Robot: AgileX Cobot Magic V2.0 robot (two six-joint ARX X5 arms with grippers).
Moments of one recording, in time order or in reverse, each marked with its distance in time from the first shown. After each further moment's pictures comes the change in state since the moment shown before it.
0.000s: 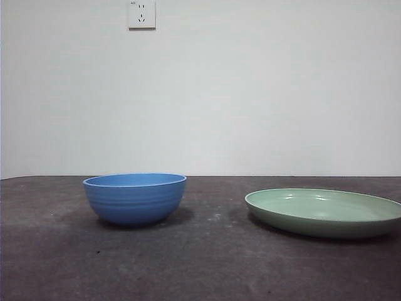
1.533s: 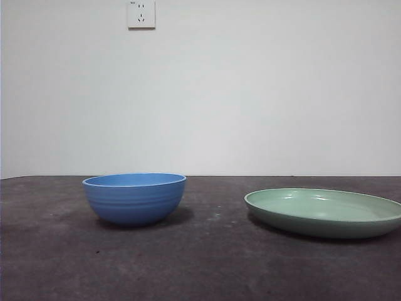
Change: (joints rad) left arm -0.032 0.542 0.699 -0.455 0.407 0.052; right arm 0.000 0.474 0.714 -0.531 -0.294 -0.014
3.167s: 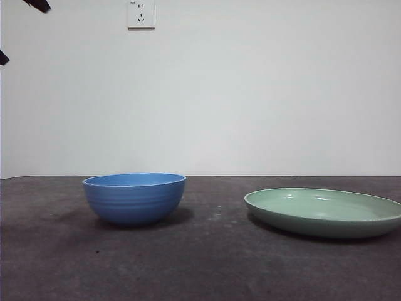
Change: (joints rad) left arm -0.217 0.267 0.129 -0.093 0.027 0.077; right arm 0.178 0.226 0.166 -0.318 -0.074 -0.204
